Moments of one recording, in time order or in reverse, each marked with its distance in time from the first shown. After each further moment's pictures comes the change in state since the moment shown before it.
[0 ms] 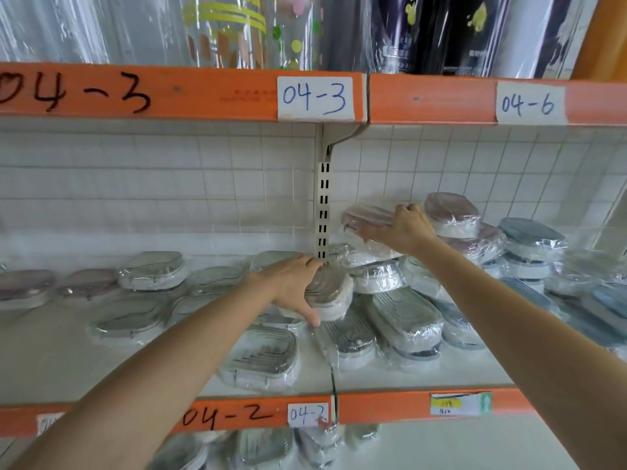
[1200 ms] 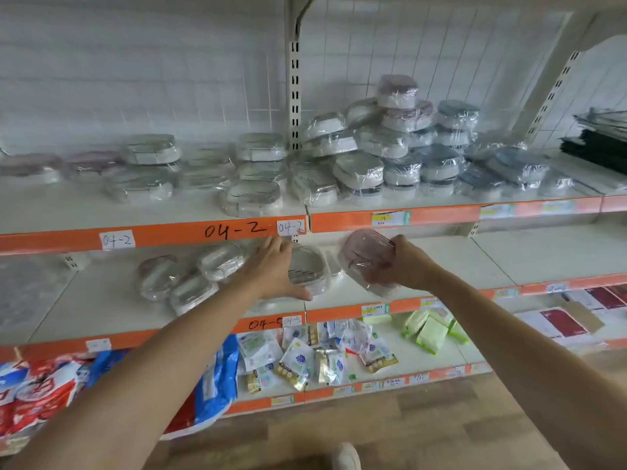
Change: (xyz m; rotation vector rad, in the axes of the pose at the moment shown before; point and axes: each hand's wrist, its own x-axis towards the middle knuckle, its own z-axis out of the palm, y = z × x) left_hand -0.211 0.127 0.138 -0.119 0.022 -0.157; right_hand -0.323 0.083 0.072 0.241 -0.300 0.165
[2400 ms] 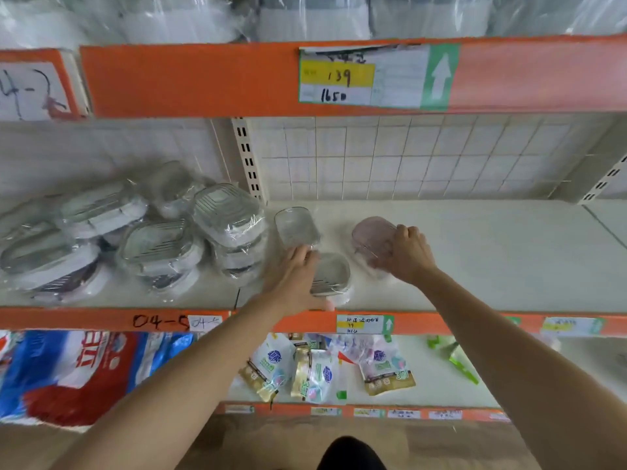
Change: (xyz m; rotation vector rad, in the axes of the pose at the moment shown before) left_hand 0.261 0.087 0.315 -0.172 -0.064 -0.087; right_hand 0.313 0.264 0.182 -0.152 -0.035 -0.039
